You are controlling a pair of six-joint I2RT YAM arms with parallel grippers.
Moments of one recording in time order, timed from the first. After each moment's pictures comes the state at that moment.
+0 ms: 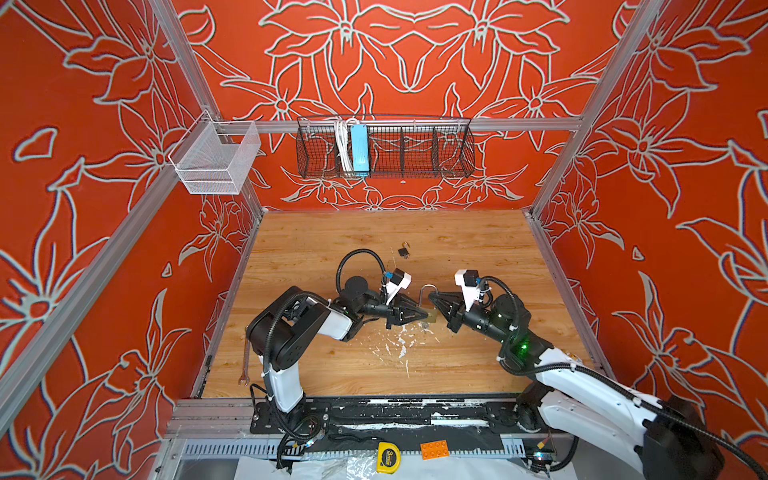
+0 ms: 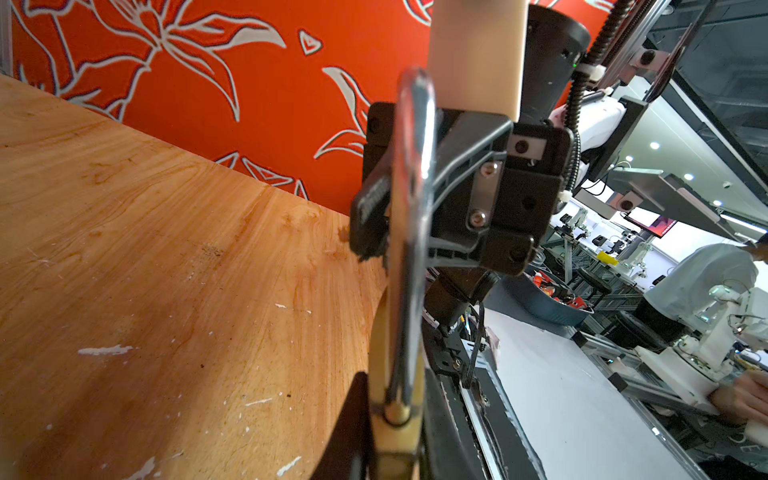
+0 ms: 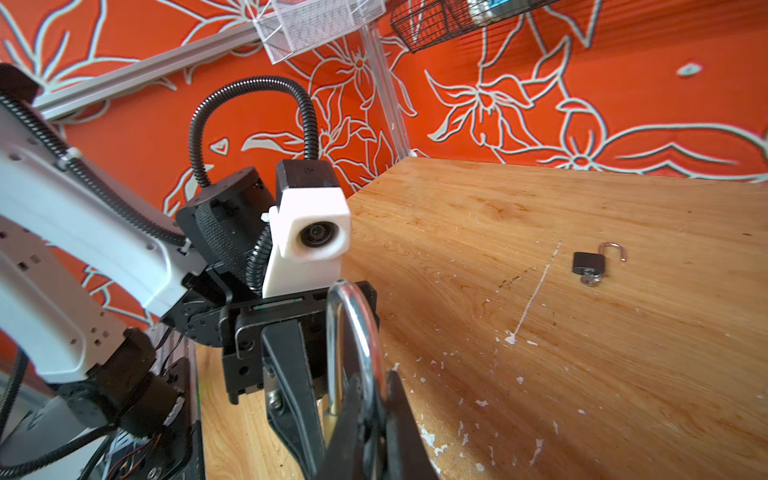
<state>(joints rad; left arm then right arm) -0.56 1.81 0.63 1.24 1.12 -0.55 0.60 0.91 0.36 0.46 -0.32 0.33</state>
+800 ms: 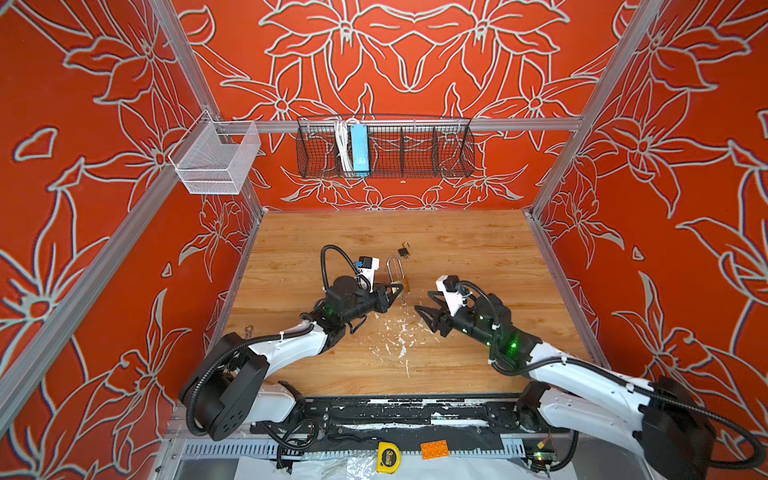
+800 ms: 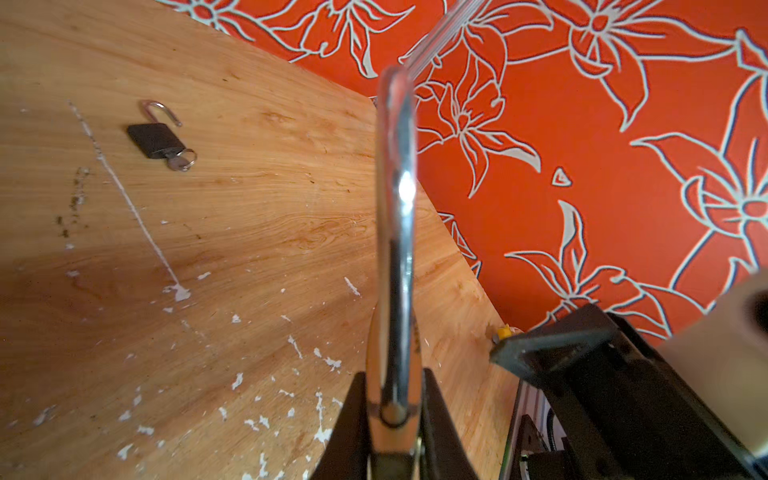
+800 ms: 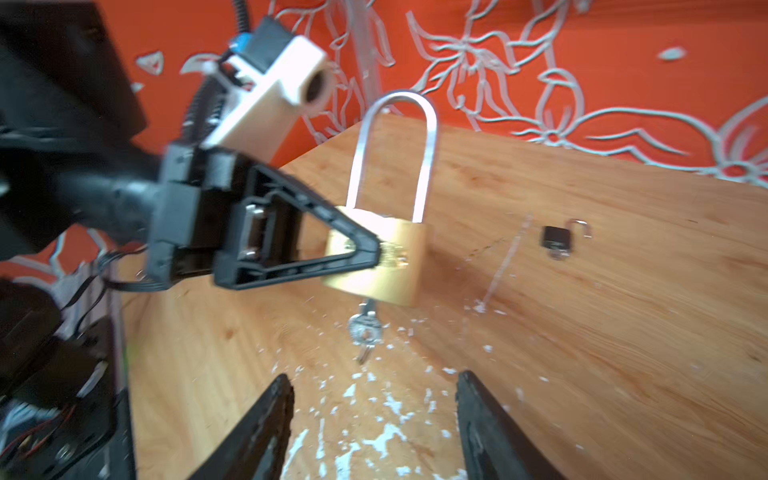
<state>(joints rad) -0.55 1.33 0.51 0.59 0.36 -0.71 0.77 1.02 0.44 0.33 -0.14 0.17</state>
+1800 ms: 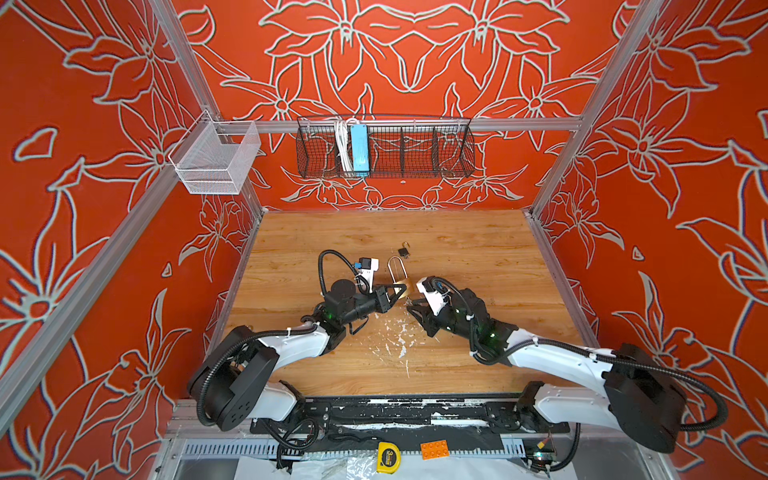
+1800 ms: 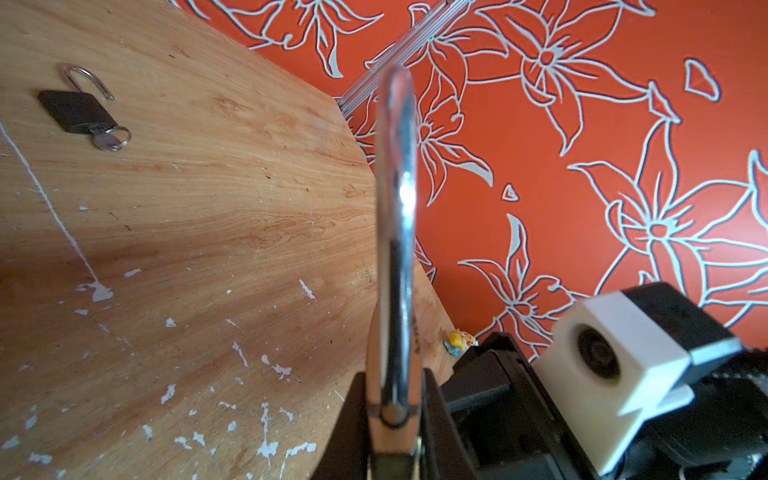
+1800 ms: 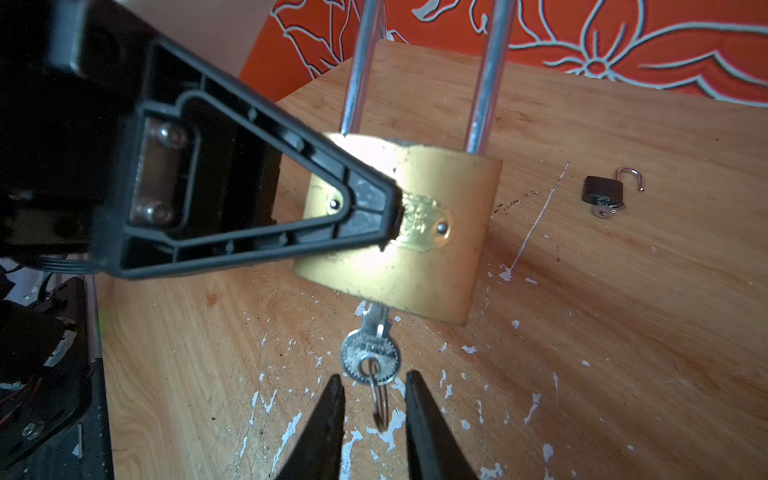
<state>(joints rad) -0.55 1.40 0.49 0.80 0.45 -0.85 0.80 1.23 0.52 0.32 -0.12 0.17</state>
